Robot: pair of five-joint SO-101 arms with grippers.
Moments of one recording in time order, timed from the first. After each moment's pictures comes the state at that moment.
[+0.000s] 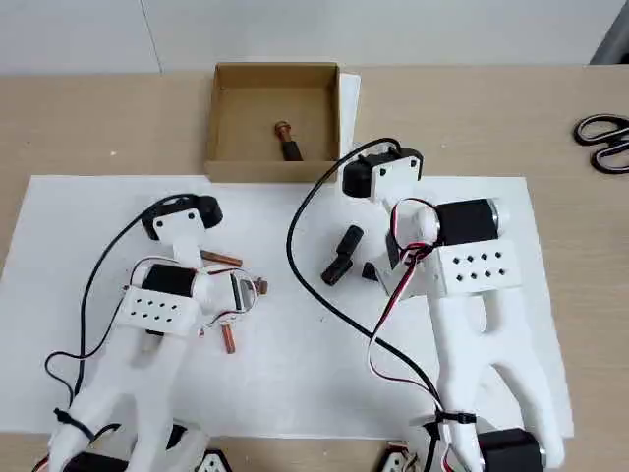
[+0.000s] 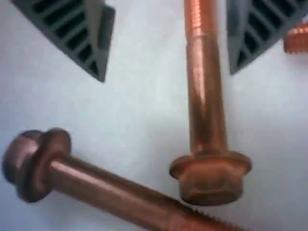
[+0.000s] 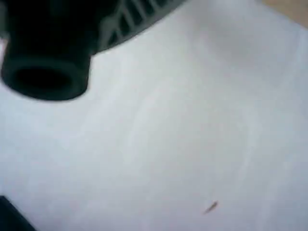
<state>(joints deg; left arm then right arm) 6.9 -27.7 52.4 67.4 28.7 -12.3 -22.0 15.1 95.1 14.3</state>
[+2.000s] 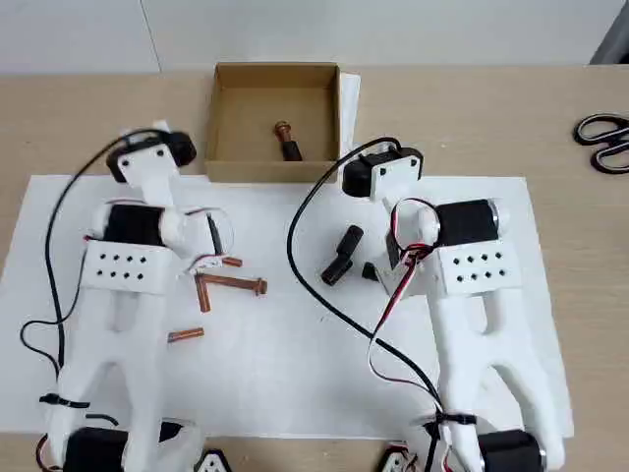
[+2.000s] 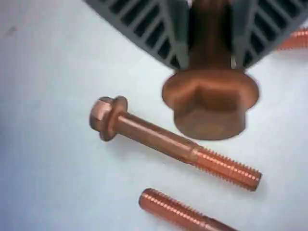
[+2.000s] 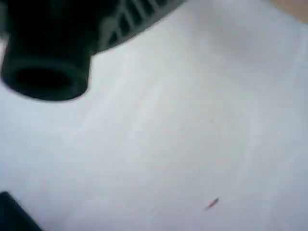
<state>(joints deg) 1.9 -20.2 18.3 89.5 26.6 -12.5 -23.1 15.3 95.5 14.3</state>
